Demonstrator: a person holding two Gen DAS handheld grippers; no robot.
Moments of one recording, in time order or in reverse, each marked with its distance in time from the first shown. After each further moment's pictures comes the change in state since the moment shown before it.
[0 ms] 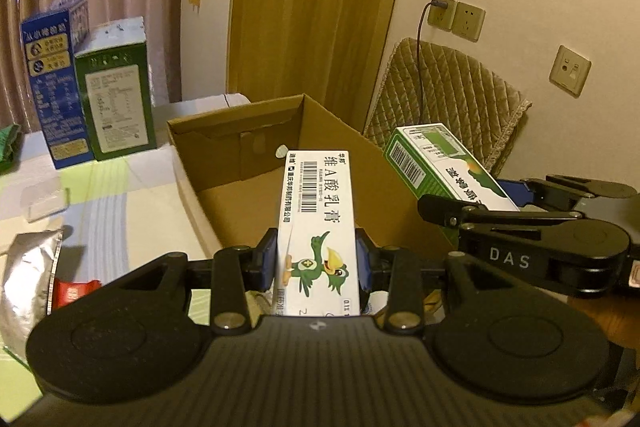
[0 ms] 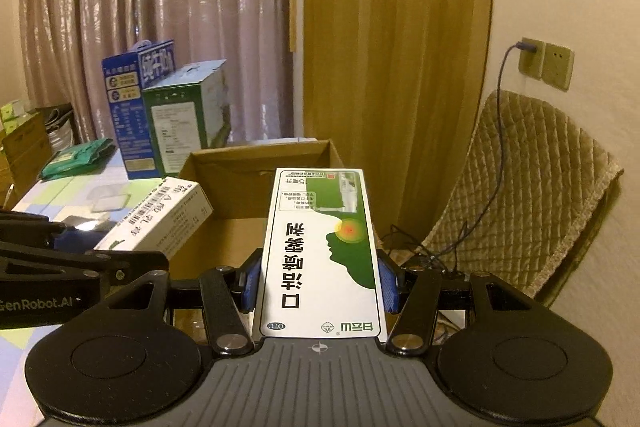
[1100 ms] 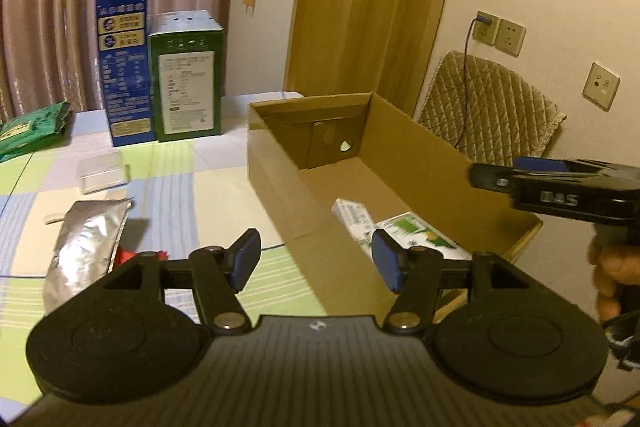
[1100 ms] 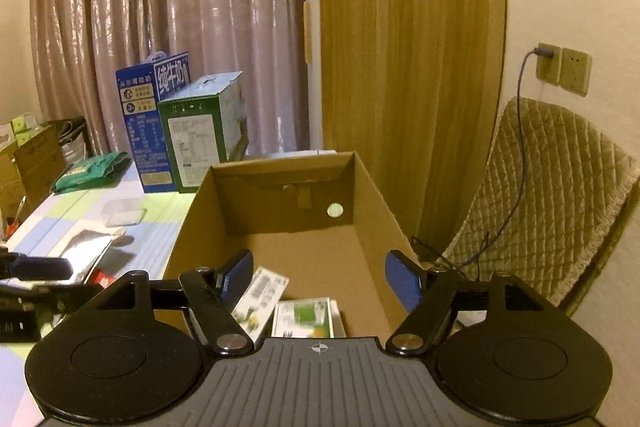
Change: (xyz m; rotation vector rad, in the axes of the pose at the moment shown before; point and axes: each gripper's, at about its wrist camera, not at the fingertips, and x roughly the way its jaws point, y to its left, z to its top) left arm -0.044 0.064 -0.032 -0.059 -0.036 0.095; right arm 0.008 0.018 0.002 0.015 -0.041 0.049
